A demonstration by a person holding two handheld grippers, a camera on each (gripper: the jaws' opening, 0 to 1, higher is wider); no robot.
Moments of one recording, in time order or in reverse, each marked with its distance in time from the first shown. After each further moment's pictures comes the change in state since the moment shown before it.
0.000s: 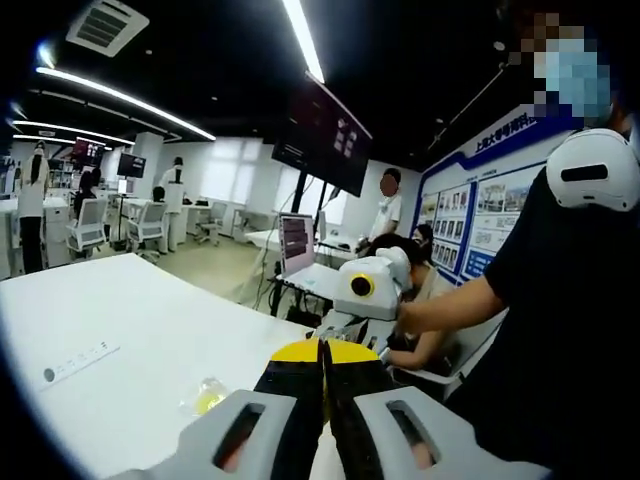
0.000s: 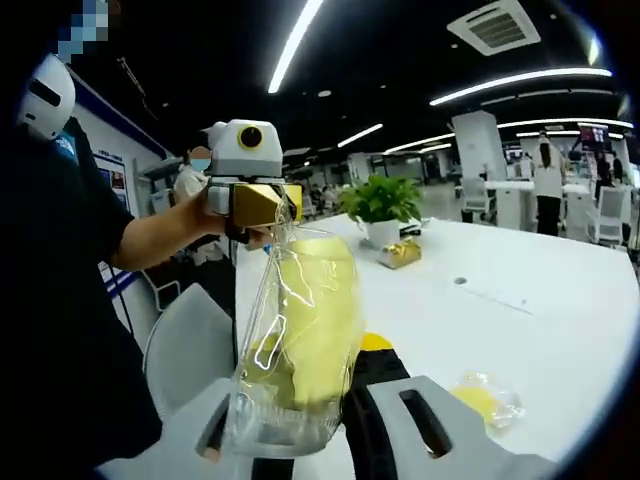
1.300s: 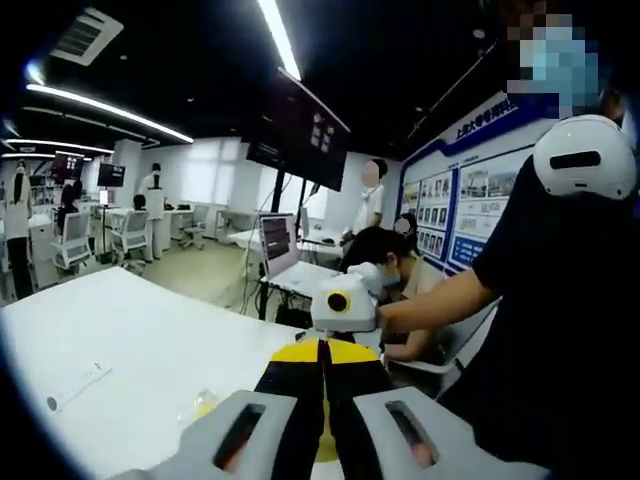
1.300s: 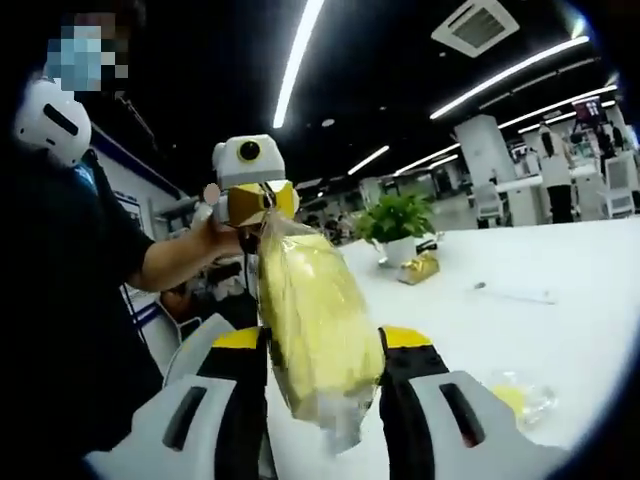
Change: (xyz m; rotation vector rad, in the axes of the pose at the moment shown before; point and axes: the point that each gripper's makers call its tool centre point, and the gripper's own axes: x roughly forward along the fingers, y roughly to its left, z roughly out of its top) left arm 0.015 -0.010 0.011 0.071 0.038 -0.076; right arm -0.005 -0.003 0.003 0.101 -0.133 0.074
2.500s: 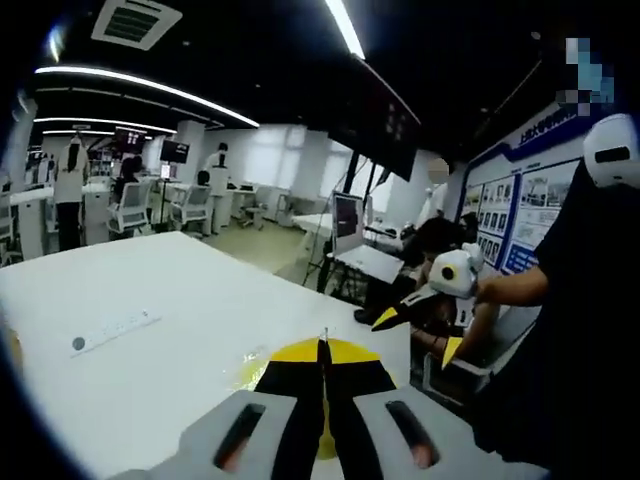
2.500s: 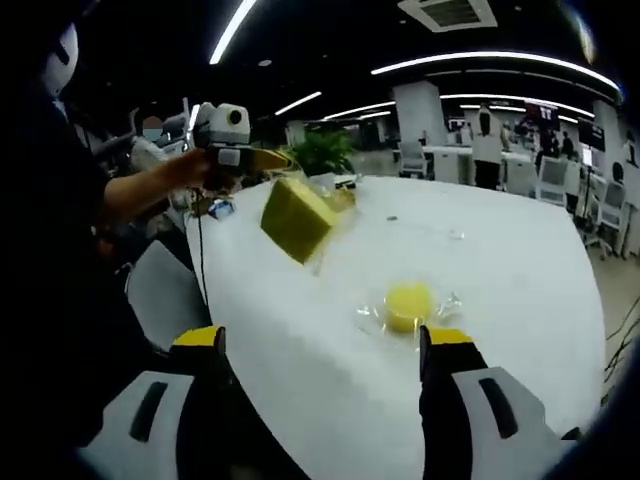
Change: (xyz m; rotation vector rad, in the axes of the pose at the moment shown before) left arm -0.034 0.053 -0.052 -0.102 0.025 0.250; right arm -0.103 -0.004 -0.069 -0.063 0.258 -0.344
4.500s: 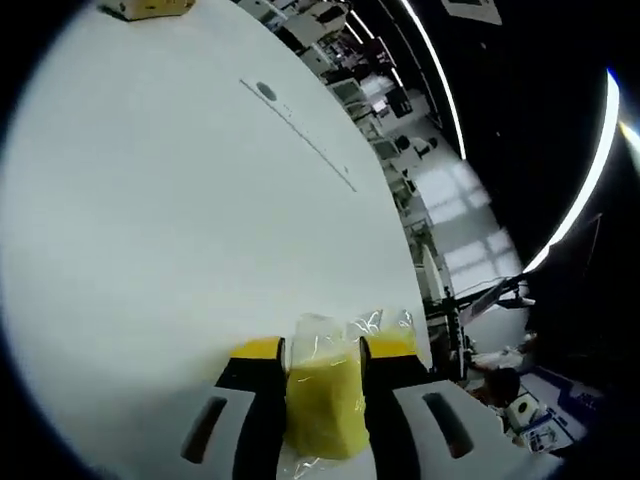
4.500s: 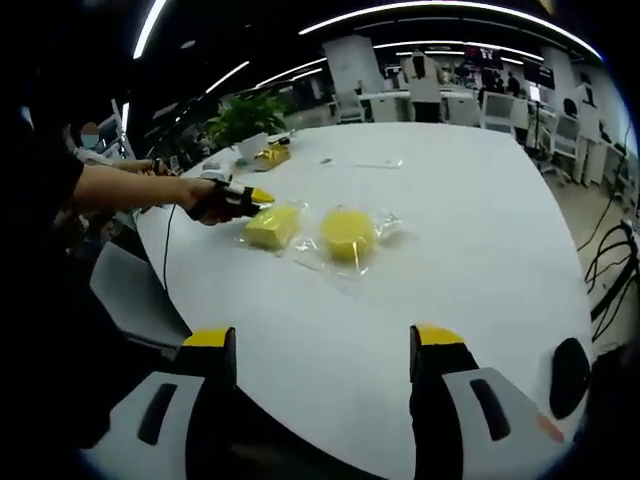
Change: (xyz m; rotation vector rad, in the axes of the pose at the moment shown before) left arm -0.024 0.201 -0.200 -1.047 -0.022 0.469; right arm -0.027 -0.047 -0.073 0.231 0.218 -0.225
